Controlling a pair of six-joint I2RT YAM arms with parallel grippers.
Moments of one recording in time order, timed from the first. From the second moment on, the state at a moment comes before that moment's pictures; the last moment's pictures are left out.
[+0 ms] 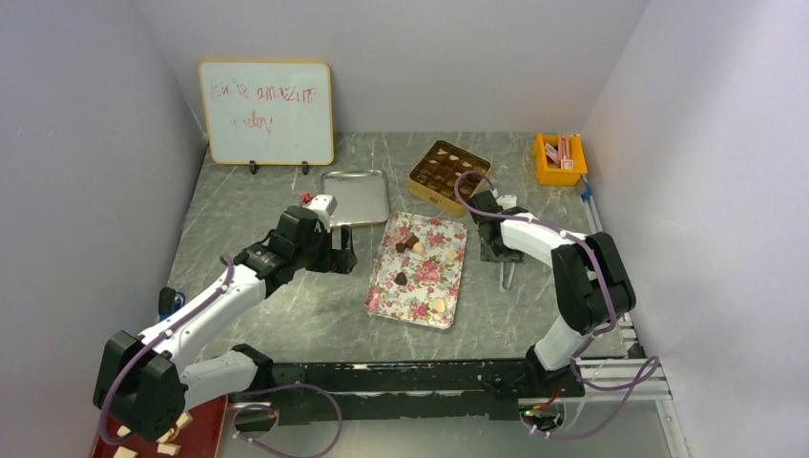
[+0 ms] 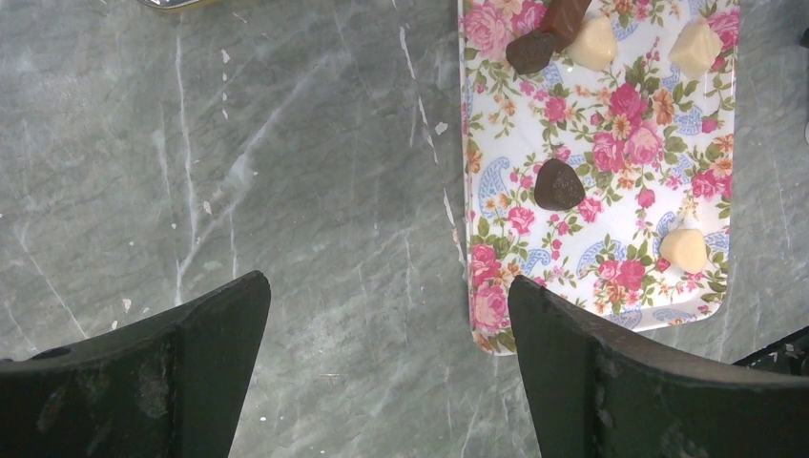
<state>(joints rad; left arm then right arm) -0.51 1.10 0.74 -0.38 0.04 -0.38 0.36 1.65 0.94 -0.59 0.53 0.46</state>
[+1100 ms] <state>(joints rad) -0.51 1.11 0.74 -0.38 0.04 -0.38 0.65 1.43 0.90 -0.65 0.39 0.62</state>
